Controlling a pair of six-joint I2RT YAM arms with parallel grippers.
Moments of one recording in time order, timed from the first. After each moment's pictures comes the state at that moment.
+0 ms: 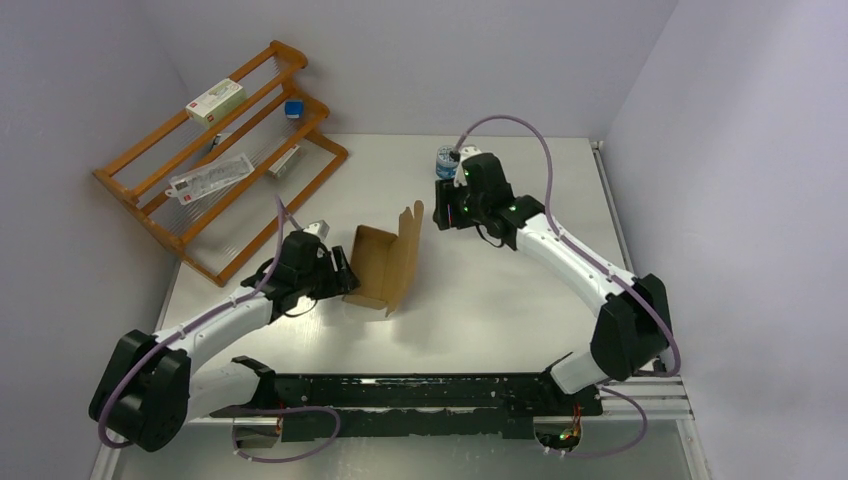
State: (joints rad) left arm -0.45 1.13 0.49 -0.14 0.09 -0.64; right arm 0.57 1.52 1.27 -0.41 0.00 0.23
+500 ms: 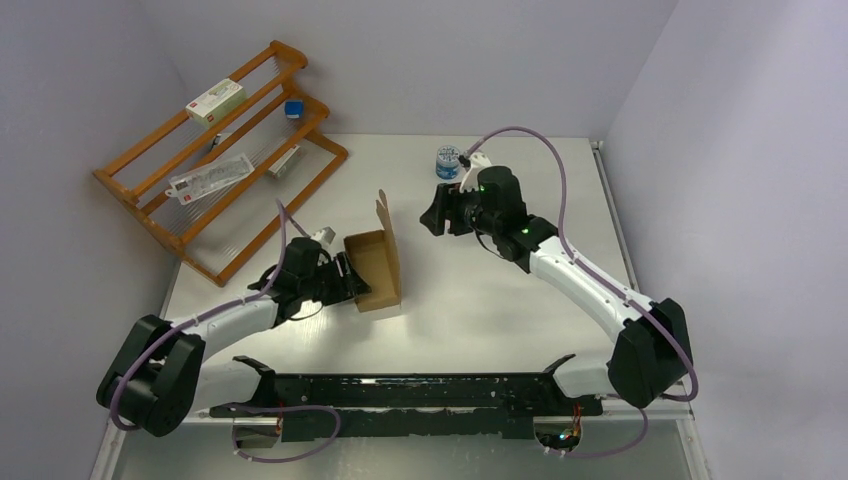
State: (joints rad) left arm -0.44 1.21 0.41 0.06 0.26 -0.73; right arm 0.56 1.34 1.05 -0.16 -0.17 0.36
